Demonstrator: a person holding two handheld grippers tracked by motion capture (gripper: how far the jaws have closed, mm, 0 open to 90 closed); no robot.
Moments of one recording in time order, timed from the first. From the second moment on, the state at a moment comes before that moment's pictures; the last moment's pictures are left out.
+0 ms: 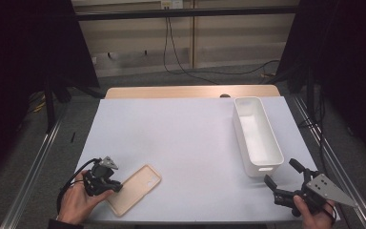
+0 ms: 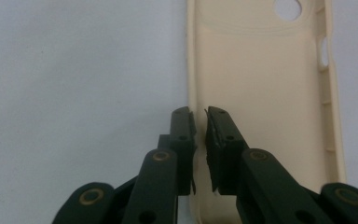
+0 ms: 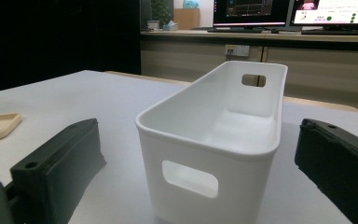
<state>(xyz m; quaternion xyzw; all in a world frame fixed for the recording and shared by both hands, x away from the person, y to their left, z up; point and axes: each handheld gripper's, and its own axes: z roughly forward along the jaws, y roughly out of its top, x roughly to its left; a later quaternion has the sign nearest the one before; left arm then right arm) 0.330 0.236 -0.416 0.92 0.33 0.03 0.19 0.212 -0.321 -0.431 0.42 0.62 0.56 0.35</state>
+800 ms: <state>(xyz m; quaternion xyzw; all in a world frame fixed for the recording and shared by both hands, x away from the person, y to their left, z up) 0.327 0.232 -0.416 0.93 0.32 0.06 0.19 0.212 -0.320 -0.432 0.42 0.62 0.56 0.35</state>
